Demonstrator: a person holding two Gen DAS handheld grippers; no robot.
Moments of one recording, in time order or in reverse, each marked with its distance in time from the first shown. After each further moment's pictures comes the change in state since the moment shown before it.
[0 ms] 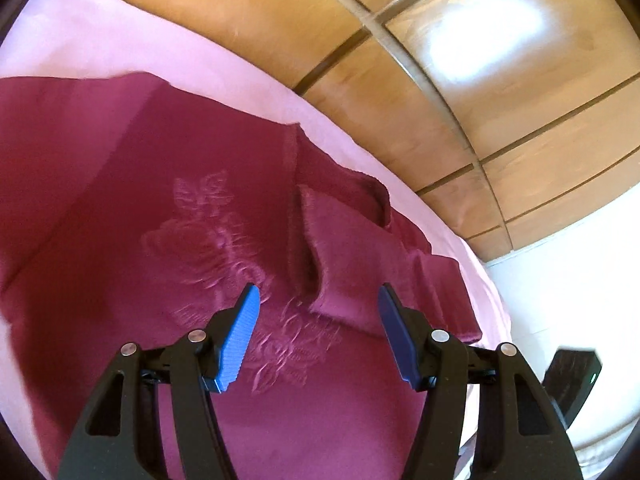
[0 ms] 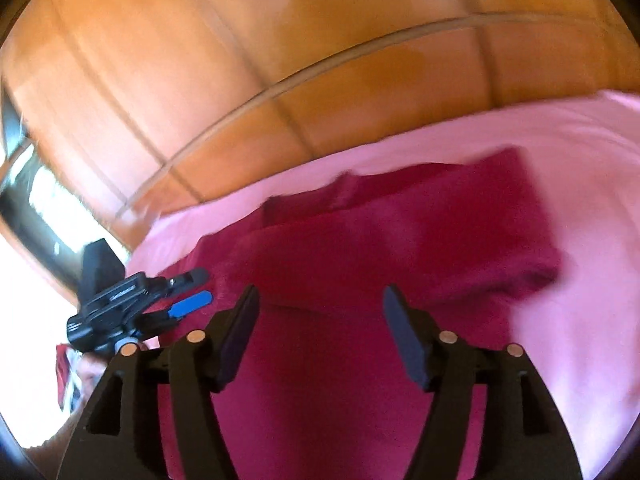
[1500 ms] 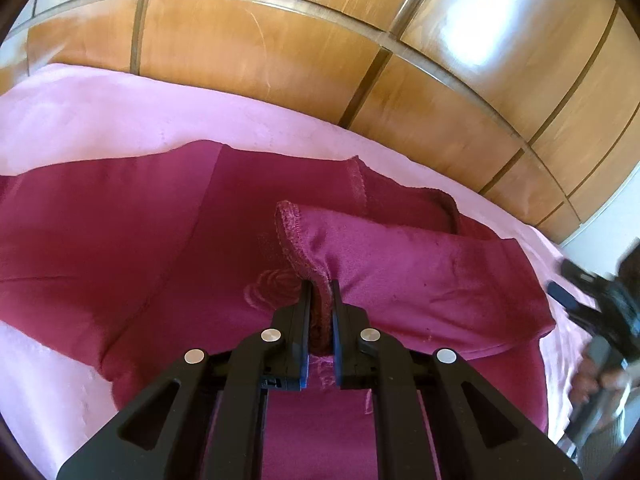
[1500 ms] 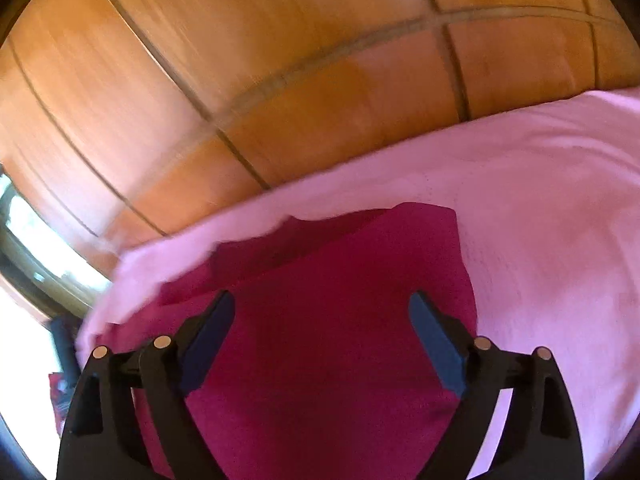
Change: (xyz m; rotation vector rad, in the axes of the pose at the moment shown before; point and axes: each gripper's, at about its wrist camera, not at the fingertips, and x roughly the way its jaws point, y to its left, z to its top) left arm -0.020 0.012 0.001 0.219 -0.146 0.291; right arm 0.050 -0.031 0.082 0.021 0.008 -0.123
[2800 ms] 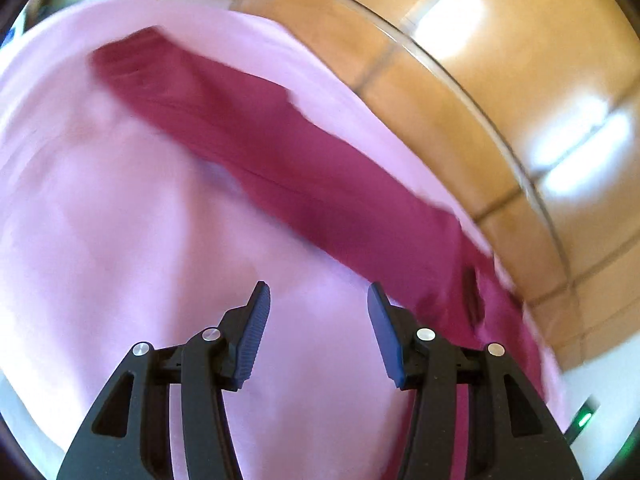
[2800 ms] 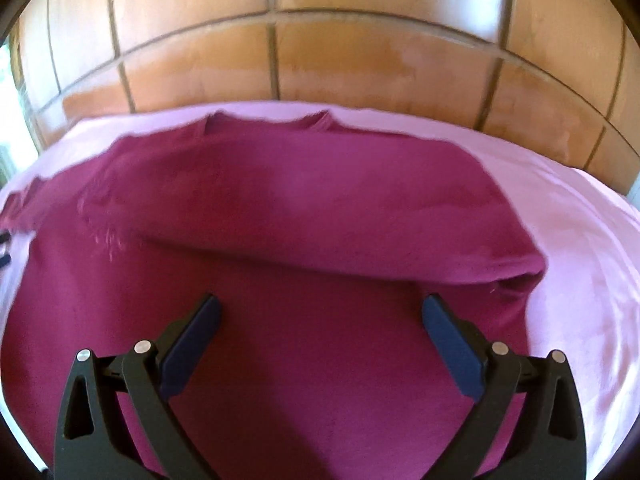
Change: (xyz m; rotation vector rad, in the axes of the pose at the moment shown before) left arm -0.133 0.189 -0.071 -0.520 -0.188 0.139; right arm 0.030 0.074 -0.129 -0.394 0.027 -0.276
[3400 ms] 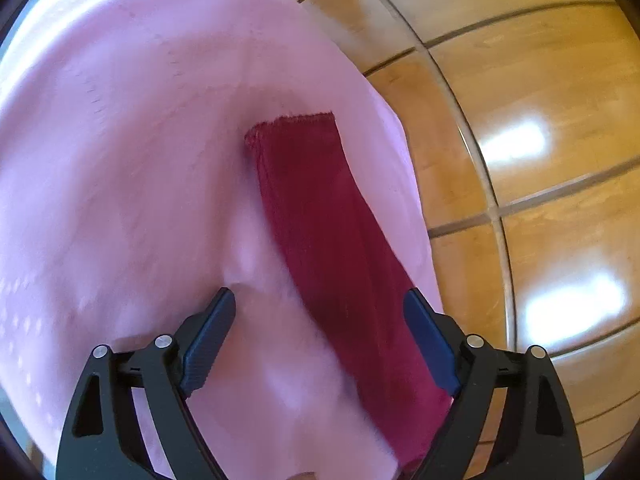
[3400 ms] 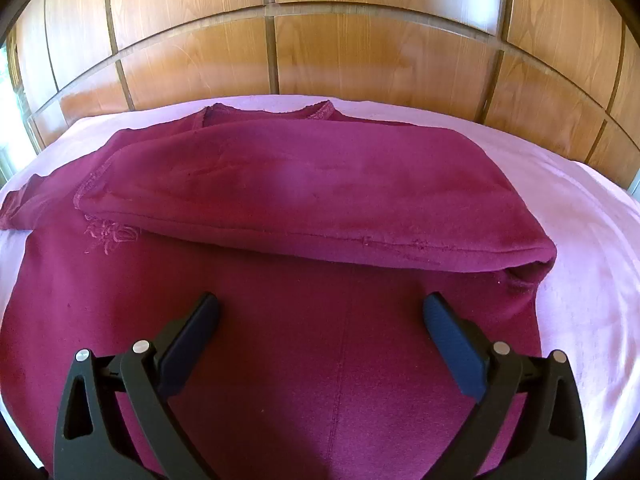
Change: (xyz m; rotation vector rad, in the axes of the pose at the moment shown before) left arm -0.012 0.126 0.101 -0.461 -0.142 -0.048; right arm 0.003 -0.003 -0.004 0.017 0.005 0.004
